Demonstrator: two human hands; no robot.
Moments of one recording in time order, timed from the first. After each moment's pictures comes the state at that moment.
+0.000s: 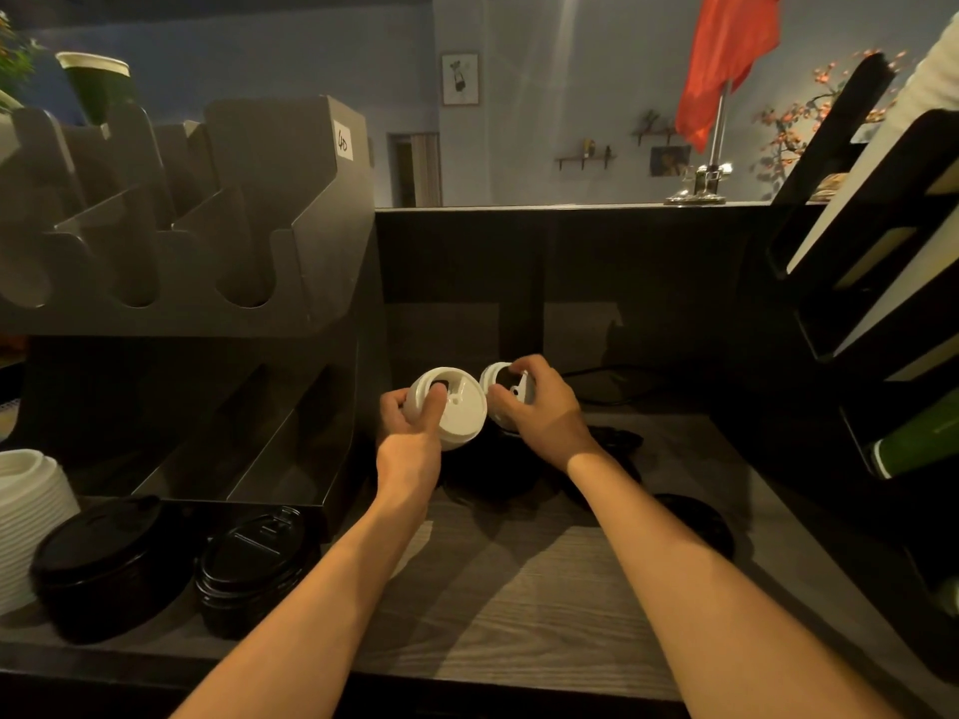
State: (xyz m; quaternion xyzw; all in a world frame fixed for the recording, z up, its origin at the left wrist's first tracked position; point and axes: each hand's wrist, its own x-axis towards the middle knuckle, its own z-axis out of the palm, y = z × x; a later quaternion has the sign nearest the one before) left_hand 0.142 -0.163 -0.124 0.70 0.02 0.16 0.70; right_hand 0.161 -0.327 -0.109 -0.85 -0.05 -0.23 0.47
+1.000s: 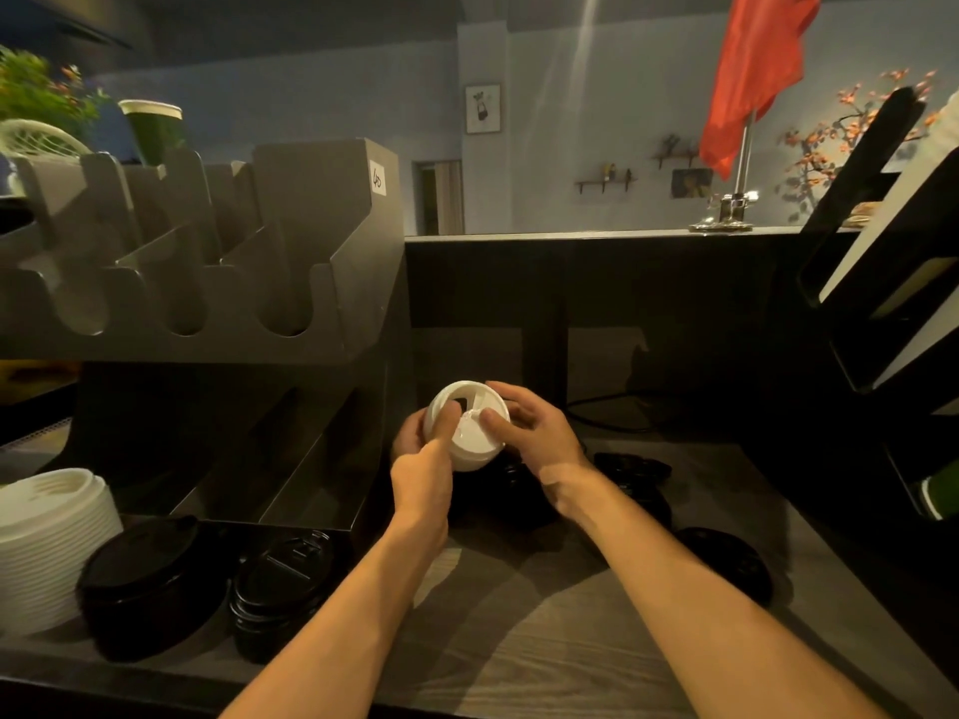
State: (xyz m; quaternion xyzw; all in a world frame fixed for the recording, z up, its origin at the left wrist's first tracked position) left_hand 0.134 -0.157 -0.116 0.57 0.04 0.14 0.81; right_hand 0.147 -0.292 -0.101 -0.68 -0.13 -0.10 0.71
